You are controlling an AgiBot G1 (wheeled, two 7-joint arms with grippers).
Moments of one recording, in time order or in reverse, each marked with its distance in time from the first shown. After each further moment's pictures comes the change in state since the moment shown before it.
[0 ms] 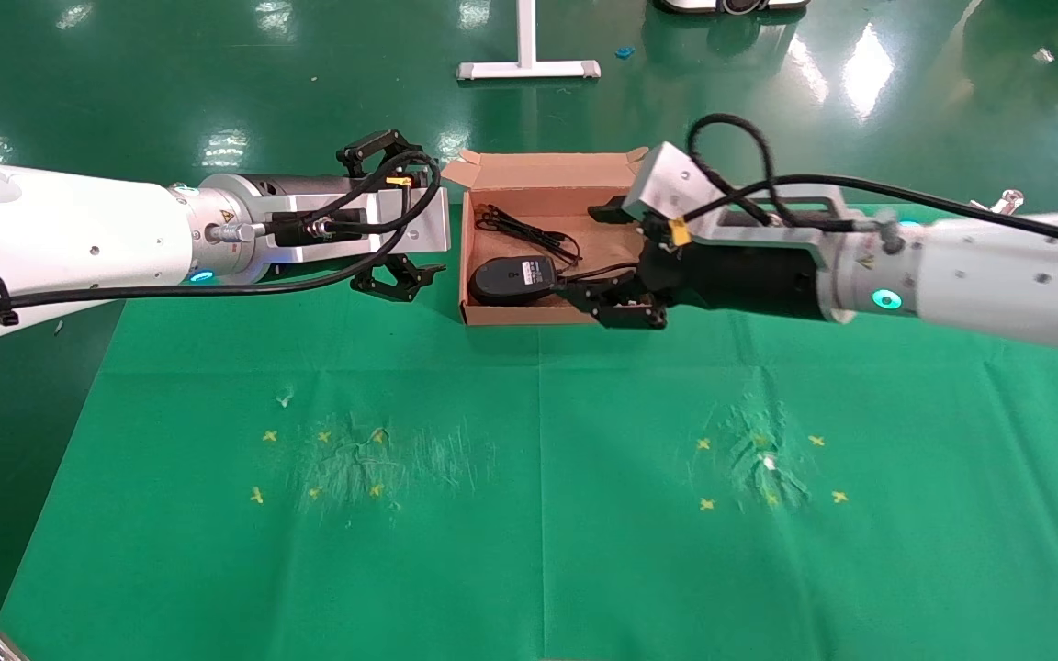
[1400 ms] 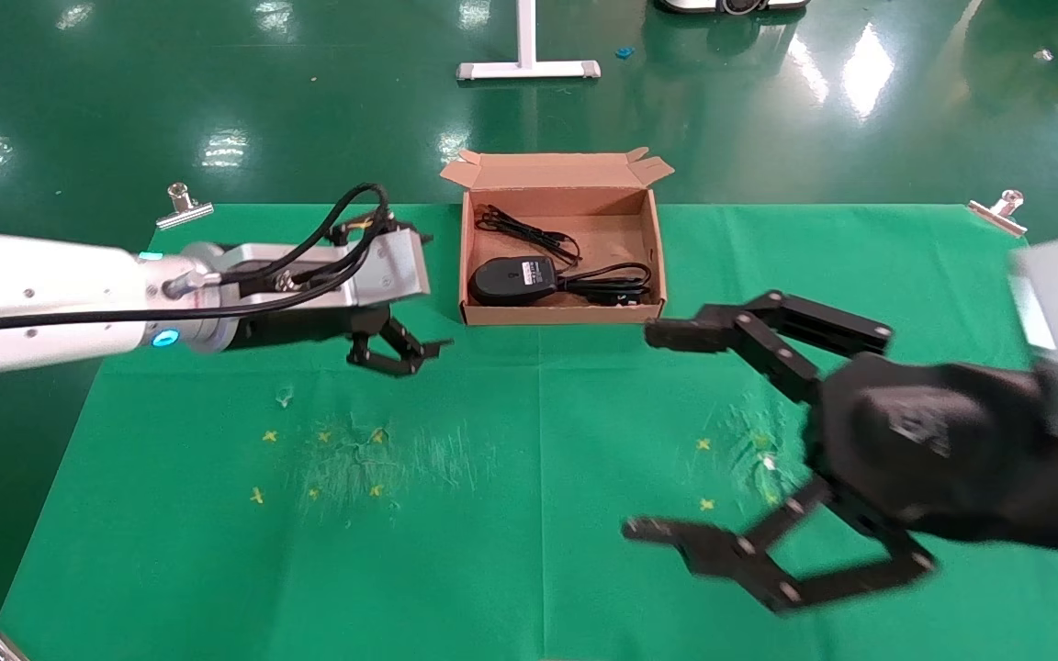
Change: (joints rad) left arm 0.135 -0.071 -0.184 -0.002 -0.264 0.164 0.042; right arm -0.335 0.379 0.212 0.214 0.771 -0.386 -0.058
